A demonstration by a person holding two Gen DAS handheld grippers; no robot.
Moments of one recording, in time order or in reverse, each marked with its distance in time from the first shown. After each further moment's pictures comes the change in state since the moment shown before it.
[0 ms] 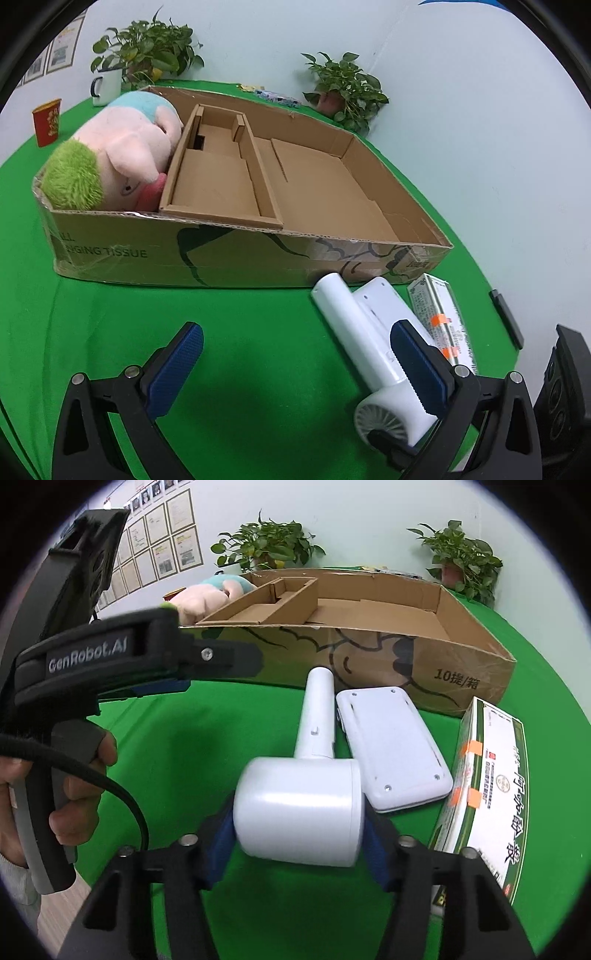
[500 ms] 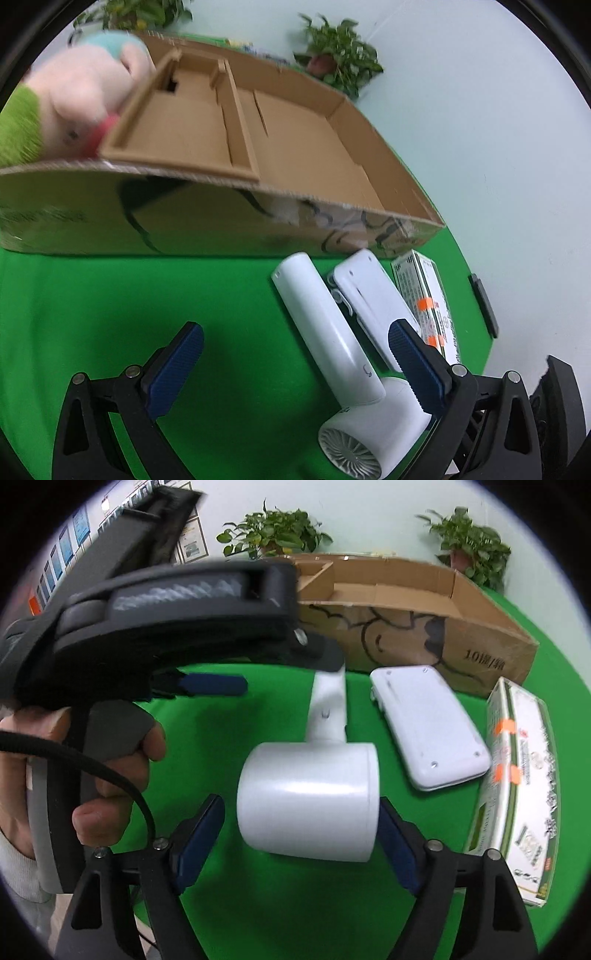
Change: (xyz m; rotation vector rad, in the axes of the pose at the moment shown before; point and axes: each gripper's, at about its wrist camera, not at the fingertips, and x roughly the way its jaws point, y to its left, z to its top) left arm 0.043 0.007 0.004 -0.060 0.185 -0.127; right arm 0.003 0.017 -0.007 0.009 0.035 0.024
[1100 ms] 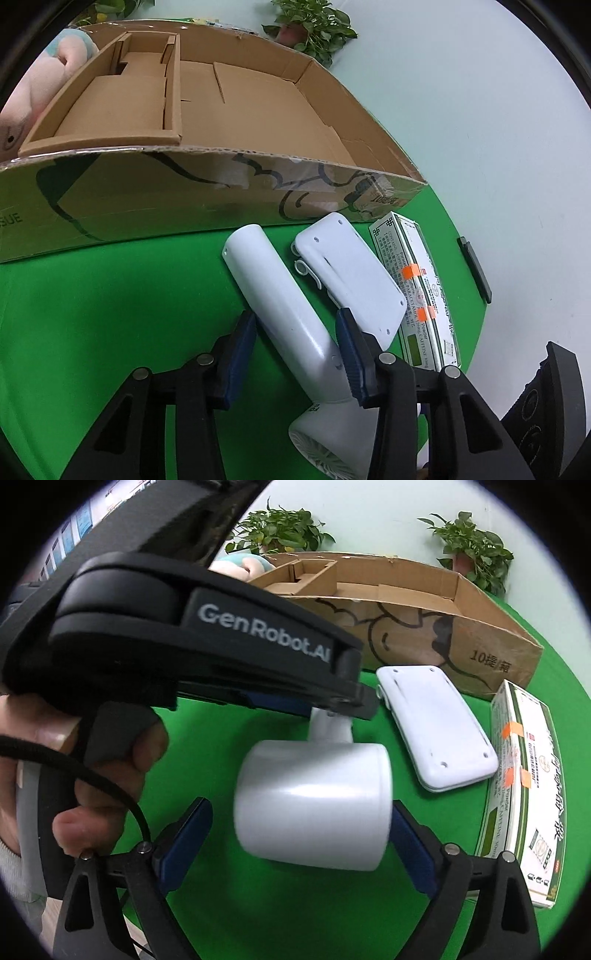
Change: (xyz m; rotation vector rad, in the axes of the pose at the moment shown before) left arm 0.014 -0.017 0.003 0.085 0.093 -0.029; right arm 0.008 0.008 -0.004 -0.019 0.009 -0.021
